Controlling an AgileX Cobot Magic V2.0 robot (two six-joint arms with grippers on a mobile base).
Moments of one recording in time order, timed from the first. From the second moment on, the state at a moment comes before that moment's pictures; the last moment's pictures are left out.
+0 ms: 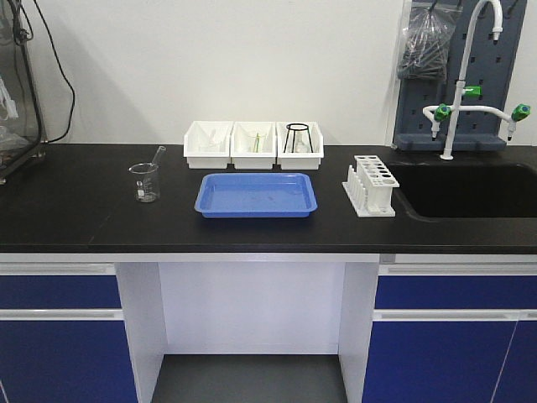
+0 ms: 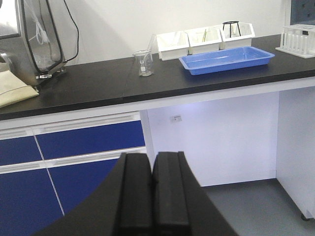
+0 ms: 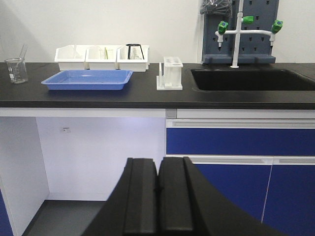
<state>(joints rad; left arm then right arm) -0.04 -0.01 0.03 0.01 0.12 0.11 0.00 -0.01 0.03 0.00 0.10 -0.04</state>
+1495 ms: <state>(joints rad) -0.04 -0.01 0.03 0.01 0.12 0.11 0.00 -0.01 0.03 0.00 0.10 -0.04</state>
